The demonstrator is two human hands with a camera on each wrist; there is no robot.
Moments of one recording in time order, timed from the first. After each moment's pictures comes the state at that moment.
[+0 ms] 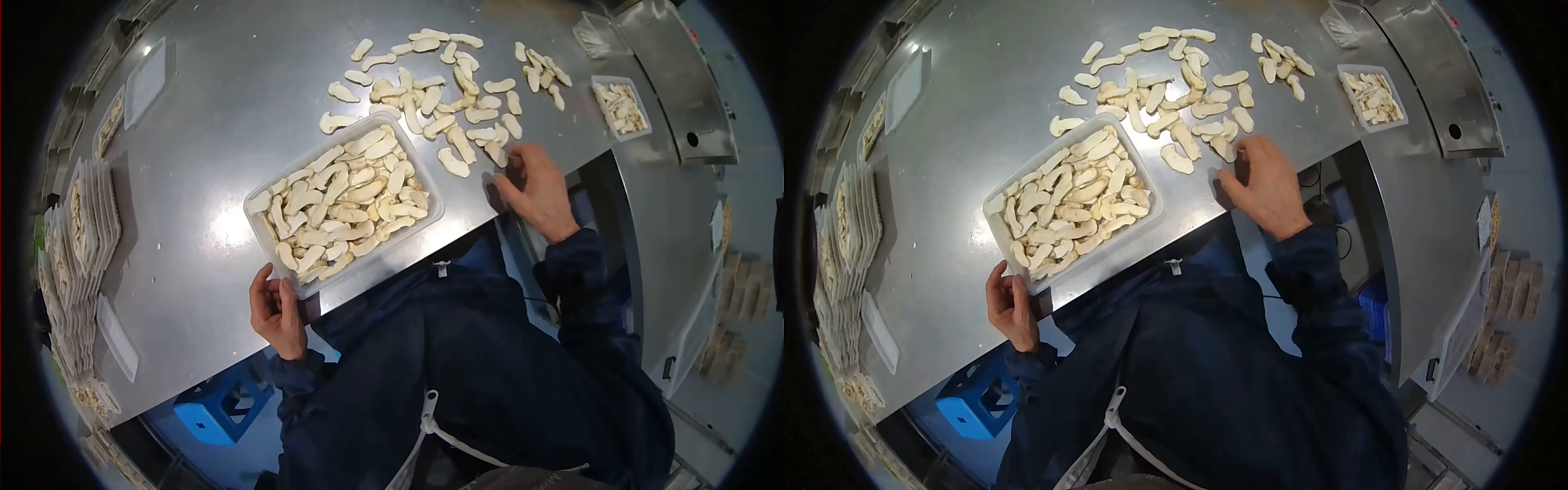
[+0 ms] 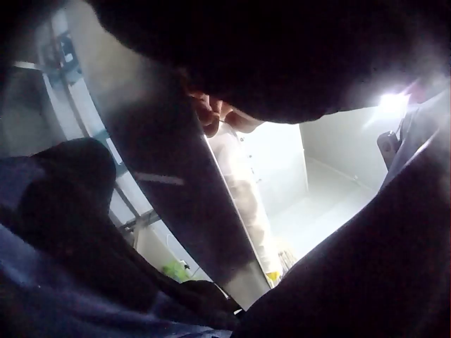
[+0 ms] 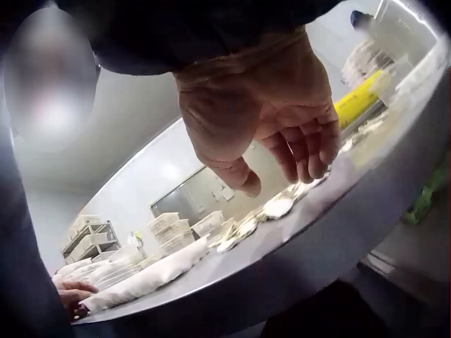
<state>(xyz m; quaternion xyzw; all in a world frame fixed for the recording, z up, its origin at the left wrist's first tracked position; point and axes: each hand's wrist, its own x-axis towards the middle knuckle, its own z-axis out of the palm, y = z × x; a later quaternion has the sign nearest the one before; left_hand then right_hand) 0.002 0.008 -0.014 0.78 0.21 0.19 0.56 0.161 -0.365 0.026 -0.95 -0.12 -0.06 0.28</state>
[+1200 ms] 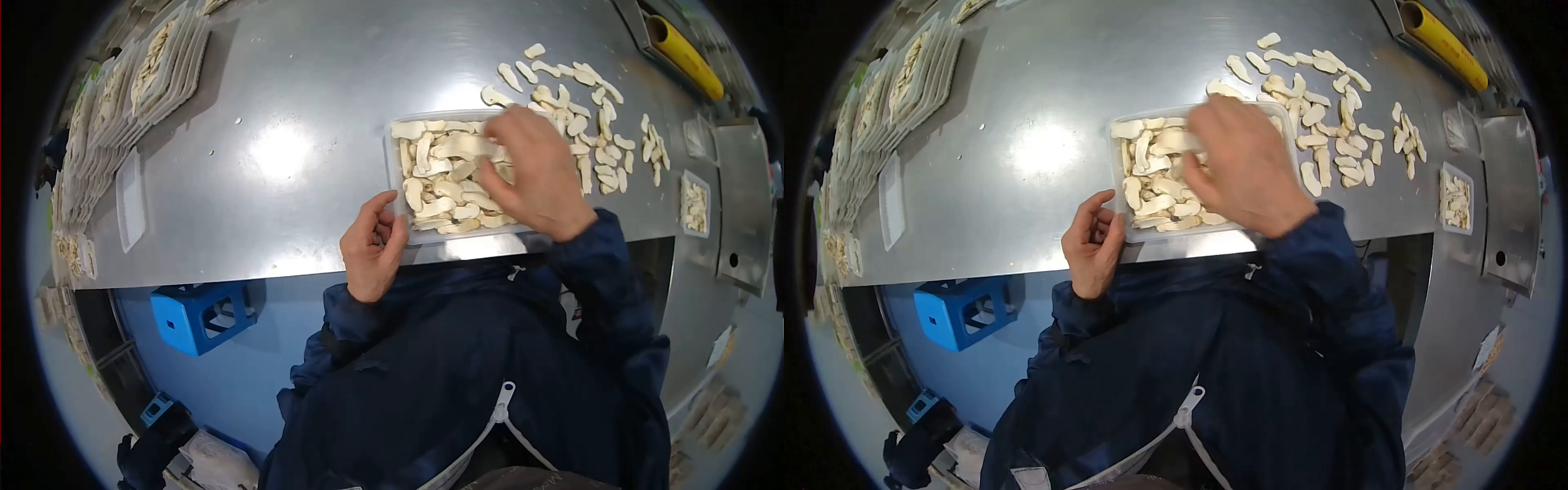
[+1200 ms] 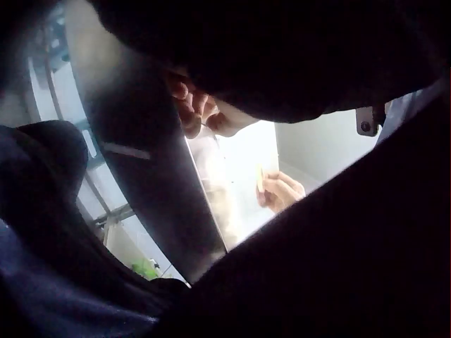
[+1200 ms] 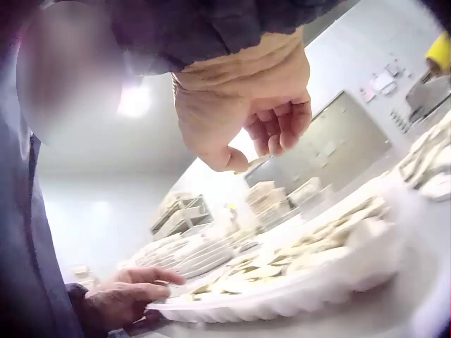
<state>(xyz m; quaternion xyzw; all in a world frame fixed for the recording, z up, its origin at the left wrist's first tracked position) 0.003 0.006 -0.008 0.75 0.21 0.17 0.60 0.176 -0.158 0.083 -0.83 -0.48 -0.09 0.28</state>
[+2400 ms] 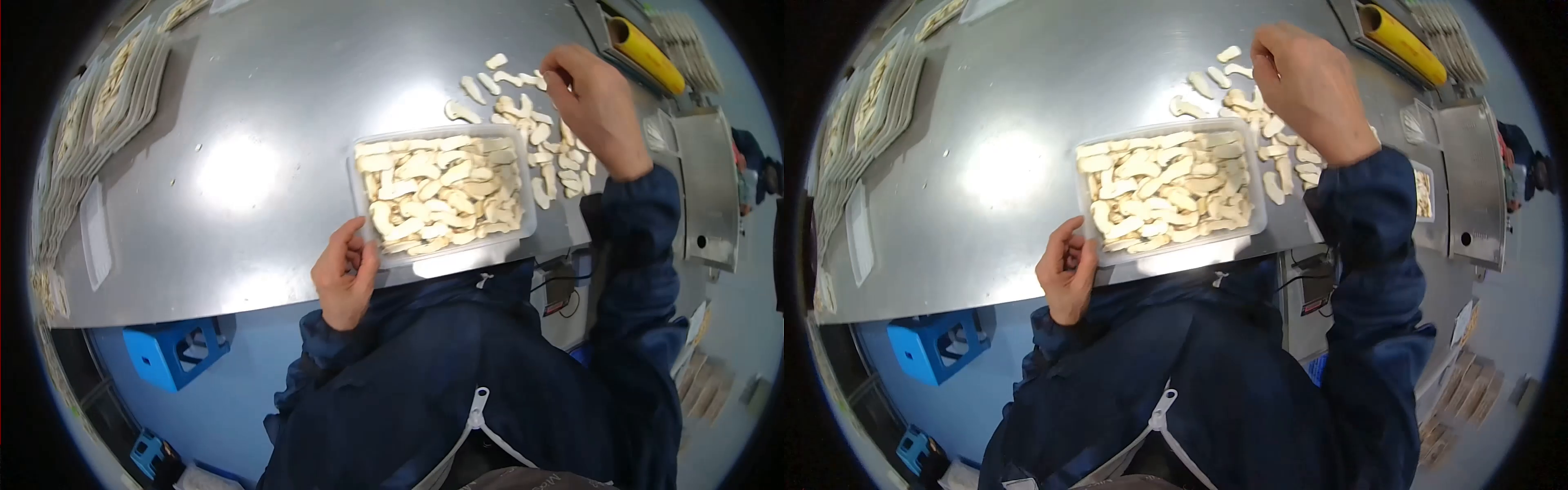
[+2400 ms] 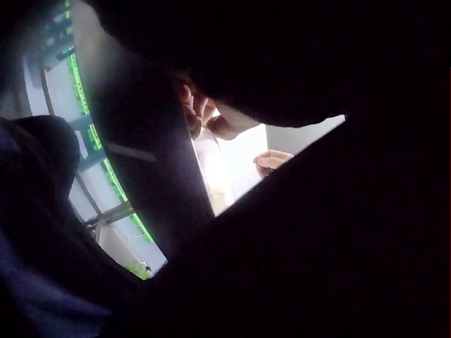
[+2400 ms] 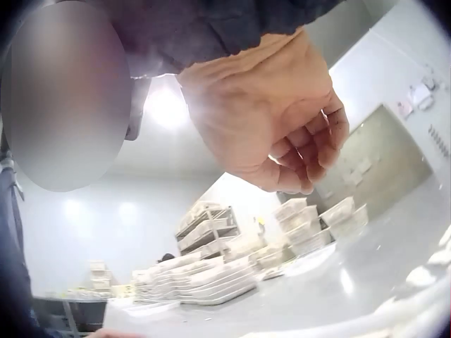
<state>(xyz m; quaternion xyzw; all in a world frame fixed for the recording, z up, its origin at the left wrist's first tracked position) 0.002 0.005 -0.014 0.75 0.20 0.19 0.60 0.270 -0.192 0.146 -0.88 -0.42 -0.16 0.11</state>
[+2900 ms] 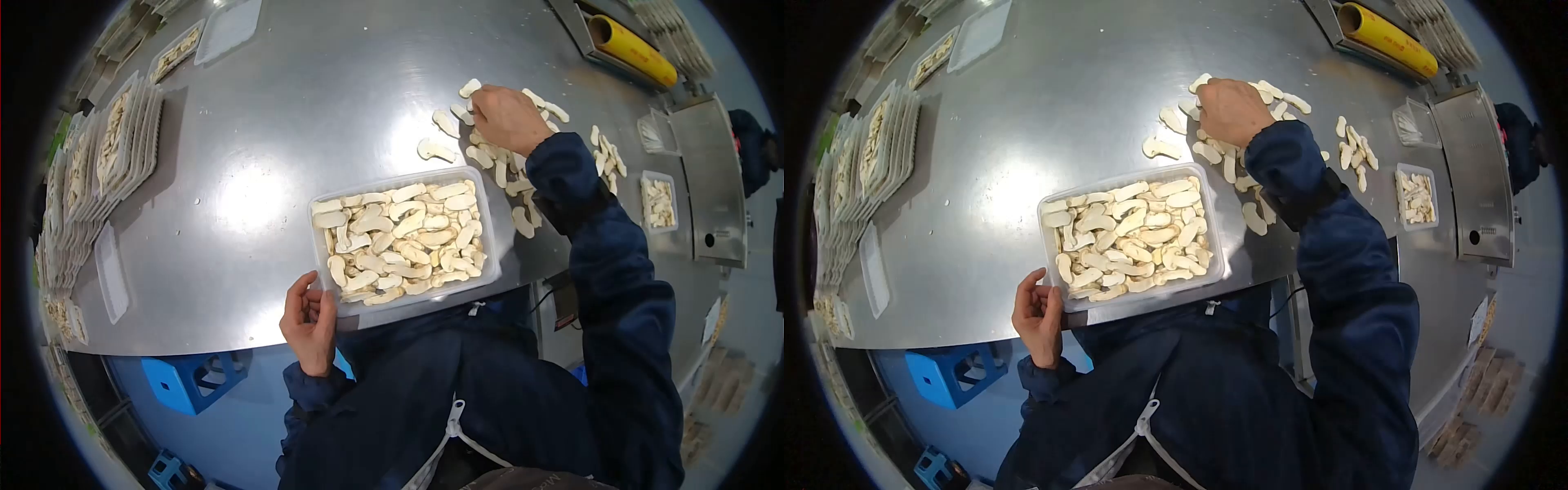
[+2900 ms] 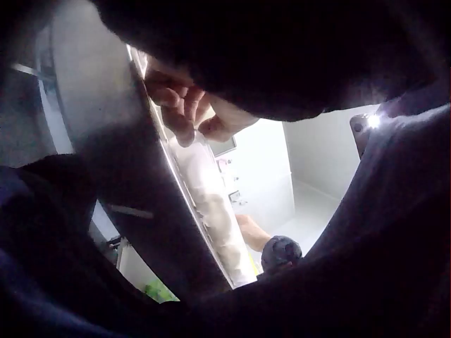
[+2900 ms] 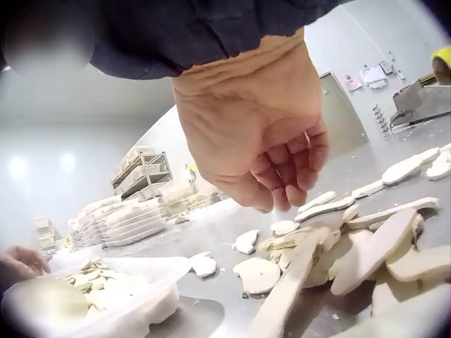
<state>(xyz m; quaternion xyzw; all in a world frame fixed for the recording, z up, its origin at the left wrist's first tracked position) 0.008 -0.002 0.015 0.72 0.32 0.15 0.60 0.361 -0.219 0.039 -0.92 -0.39 -0.01 0.06</state>
